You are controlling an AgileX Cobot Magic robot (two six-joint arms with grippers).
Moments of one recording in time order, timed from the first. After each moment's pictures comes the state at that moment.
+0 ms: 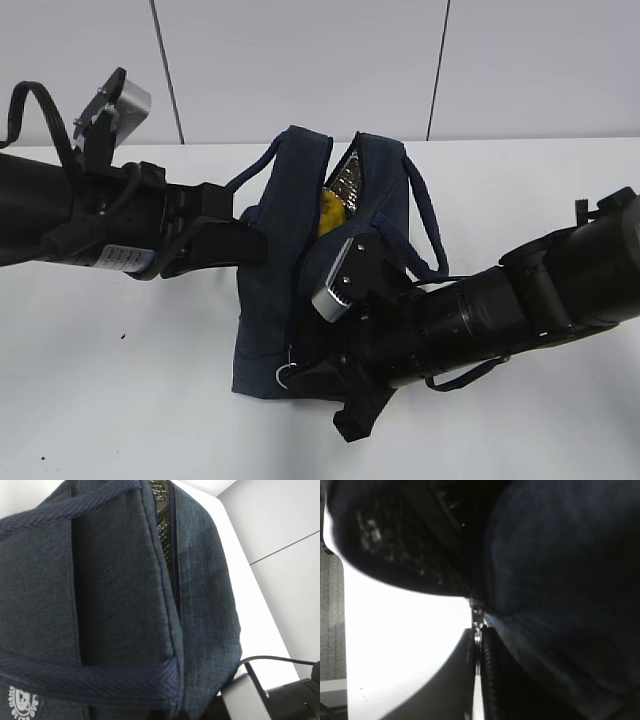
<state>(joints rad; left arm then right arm) -0.42 1.49 -0.77 -1.48 0.59 1.06 0.45 1.93 -0.81 1.79 0.72 -2.27</state>
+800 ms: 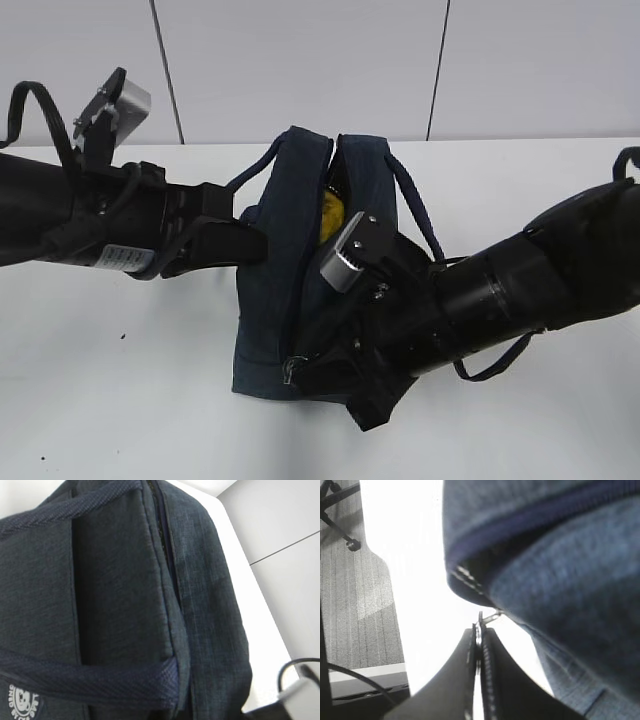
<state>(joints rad) -0.42 1.49 -0.77 -1.48 0.59 1.06 0.45 1.77 -0.81 1.49 0.74 -1.86</state>
